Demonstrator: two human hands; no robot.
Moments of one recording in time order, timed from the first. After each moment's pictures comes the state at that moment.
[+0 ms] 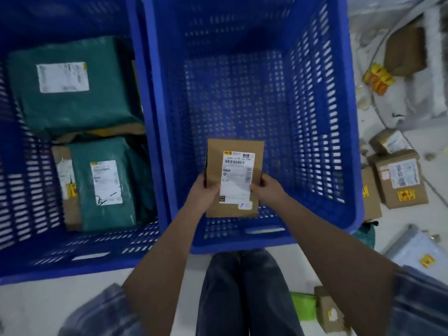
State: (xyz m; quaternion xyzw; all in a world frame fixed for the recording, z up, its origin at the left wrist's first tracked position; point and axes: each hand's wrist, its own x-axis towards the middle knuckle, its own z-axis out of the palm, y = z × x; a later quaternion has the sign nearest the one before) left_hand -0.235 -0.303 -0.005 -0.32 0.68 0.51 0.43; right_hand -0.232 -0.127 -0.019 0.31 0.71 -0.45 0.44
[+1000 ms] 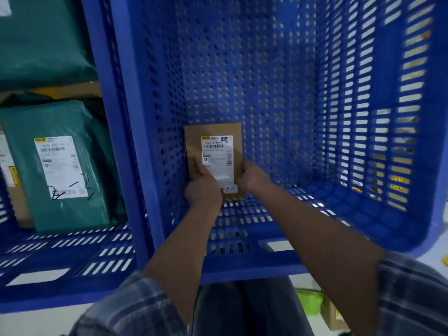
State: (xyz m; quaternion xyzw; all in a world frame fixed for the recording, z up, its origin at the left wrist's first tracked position) left_hand -0.213 -0.291 -0.141 -0.14 0.85 0.03 0.51; right_hand -0.230 -0.177 -0.166 0.23 0.77 -0.25 0.54
